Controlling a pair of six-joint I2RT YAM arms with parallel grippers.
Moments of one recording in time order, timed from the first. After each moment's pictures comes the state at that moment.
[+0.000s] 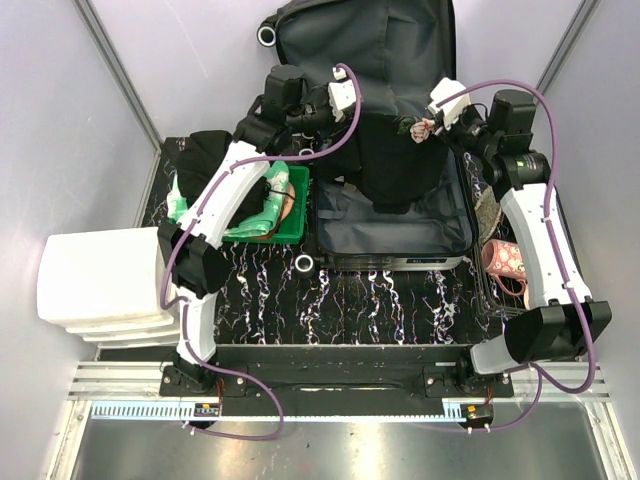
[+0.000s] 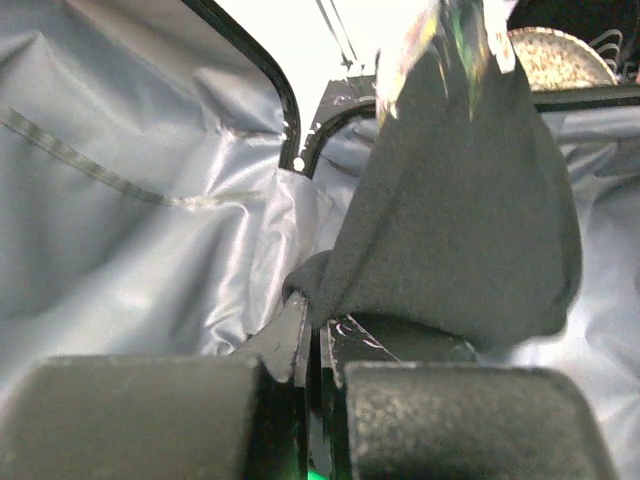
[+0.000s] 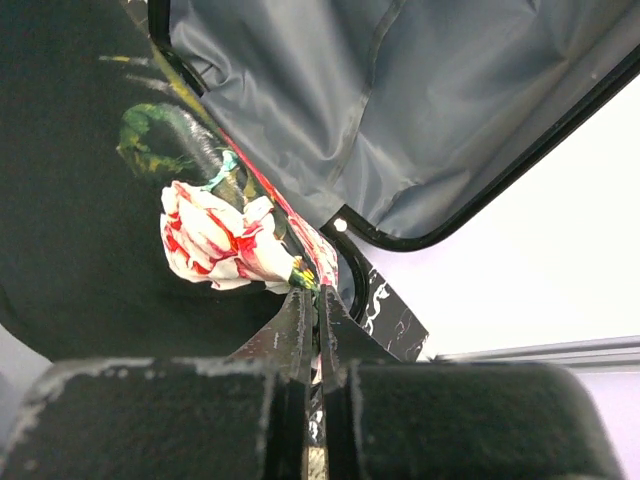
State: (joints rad) left arm -0.49 2.05 2.27 -0.44 0.65 0.56; right arm 0.09 1.46 1.63 -0.46 -0.38 -0.73
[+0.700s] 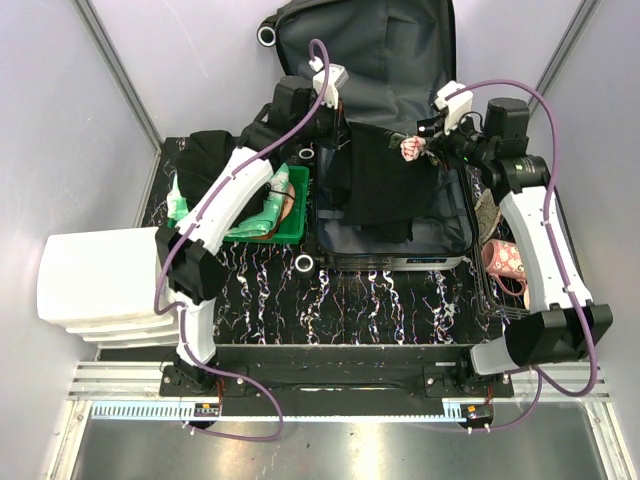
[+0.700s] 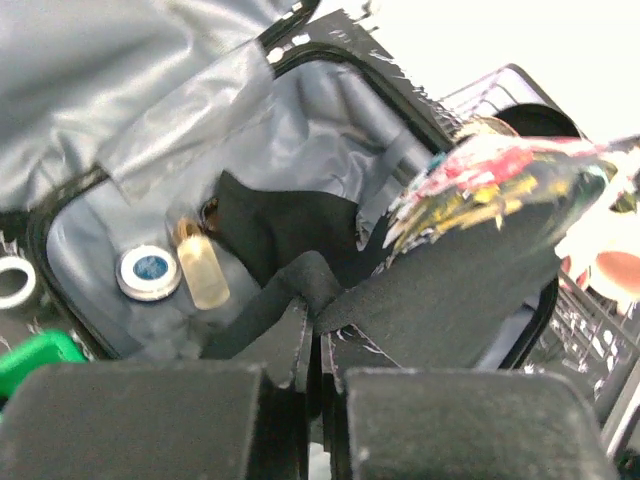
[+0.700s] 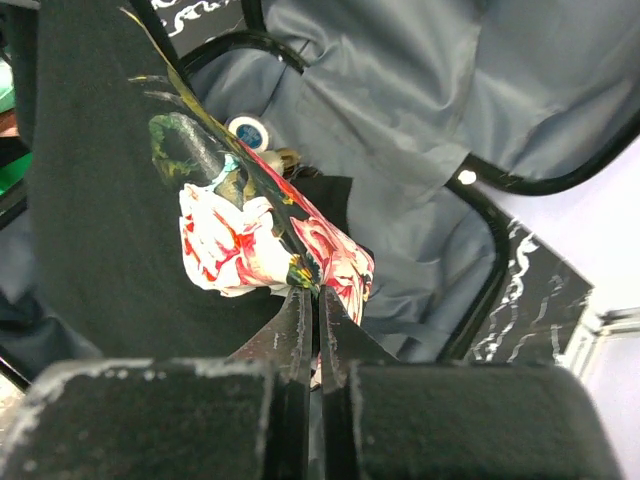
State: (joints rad) left arm -0.53 1.96 2.14 -0.51 0.36 -0.12; right arm 0.09 1.42 1.60 -0.55 -0.43 -0.45
